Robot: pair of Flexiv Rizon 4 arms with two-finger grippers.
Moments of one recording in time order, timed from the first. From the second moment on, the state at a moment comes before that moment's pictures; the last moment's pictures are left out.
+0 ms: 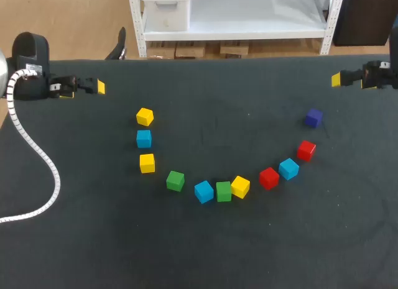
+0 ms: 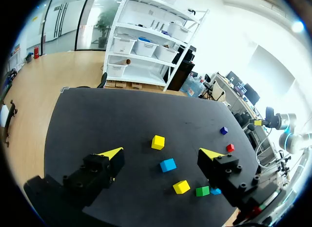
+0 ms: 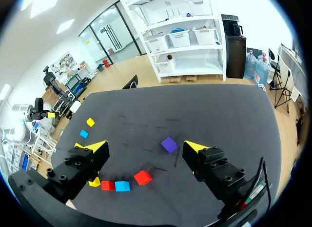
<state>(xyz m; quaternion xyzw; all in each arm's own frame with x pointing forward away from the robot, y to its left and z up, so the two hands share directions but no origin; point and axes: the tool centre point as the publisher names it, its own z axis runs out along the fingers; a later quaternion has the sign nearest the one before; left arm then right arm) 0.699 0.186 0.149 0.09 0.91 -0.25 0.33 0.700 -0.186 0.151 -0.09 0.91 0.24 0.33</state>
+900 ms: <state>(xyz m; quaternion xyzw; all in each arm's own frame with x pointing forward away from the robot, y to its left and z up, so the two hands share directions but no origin) 0.697 0.142 0.144 0.25 0.89 -0.17 0.33 0.700 -0.186 0.151 -0.09 0.91 0.24 0.33</state>
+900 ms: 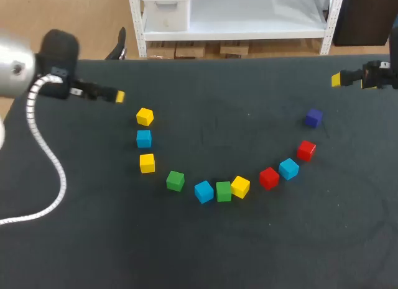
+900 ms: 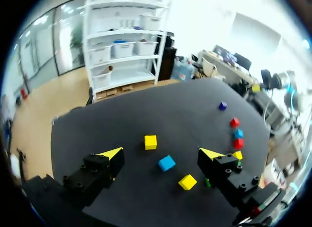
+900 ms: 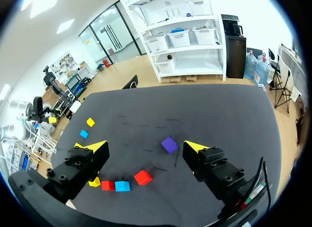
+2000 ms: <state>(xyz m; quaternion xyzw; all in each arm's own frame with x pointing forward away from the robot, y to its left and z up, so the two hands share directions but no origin) 0.683 0.076 0.122 0.70 0.68 -0.08 0.22 0.700 -0.186 0.151 -0.09 0.91 0.24 0.33</state>
